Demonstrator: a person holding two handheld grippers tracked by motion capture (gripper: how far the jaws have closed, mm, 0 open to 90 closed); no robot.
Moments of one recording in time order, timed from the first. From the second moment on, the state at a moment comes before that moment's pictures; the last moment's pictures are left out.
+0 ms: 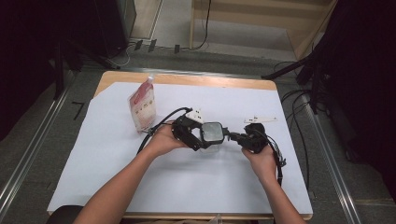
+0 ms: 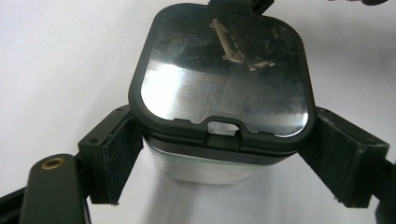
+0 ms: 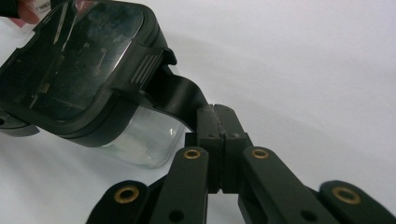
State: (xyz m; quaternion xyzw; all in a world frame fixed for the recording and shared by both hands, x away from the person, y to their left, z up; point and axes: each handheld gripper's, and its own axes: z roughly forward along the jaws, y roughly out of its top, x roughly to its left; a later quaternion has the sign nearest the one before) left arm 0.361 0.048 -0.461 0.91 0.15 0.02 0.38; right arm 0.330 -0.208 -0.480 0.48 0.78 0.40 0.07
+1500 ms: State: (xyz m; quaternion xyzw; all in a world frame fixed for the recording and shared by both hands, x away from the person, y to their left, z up) left arm 0.363 0.052 -0.451 0.91 0.15 0.02 0.39; right arm 0.327 -0.201 -0.476 0.46 0.78 0.41 0.08
